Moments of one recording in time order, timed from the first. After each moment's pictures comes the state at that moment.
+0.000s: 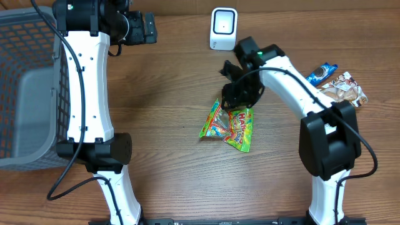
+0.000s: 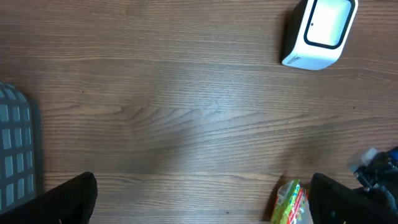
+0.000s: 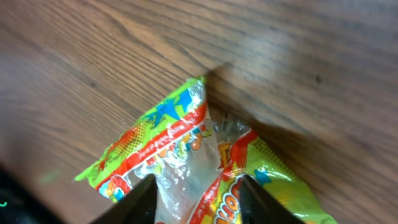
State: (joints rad) left arm -0.04 2.13 2.63 -1.57 0.07 -0.15; right arm 0.43 2.12 1.73 -1.12 -0.40 0.01
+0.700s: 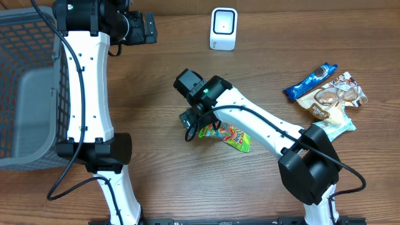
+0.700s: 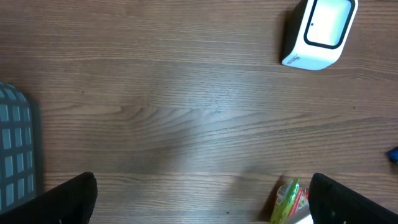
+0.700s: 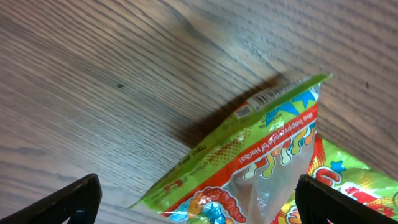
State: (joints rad) left arm -0.04 2.13 2.63 -1.57 0.07 -0.15; right arm 0.80 2.06 1.70 -1.05 0.06 0.27
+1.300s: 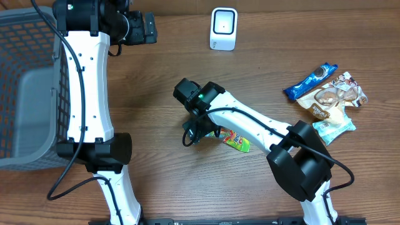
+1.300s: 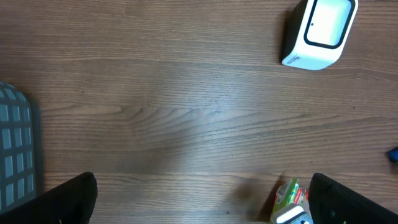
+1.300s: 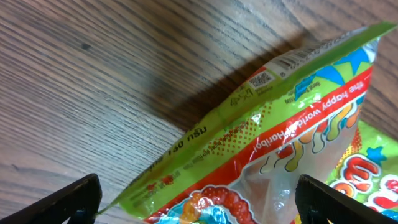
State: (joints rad) left arm -0.04 2.13 2.63 -1.57 0.07 -0.15; right arm 0.81 2.11 1.67 -1.08 0.07 0.28
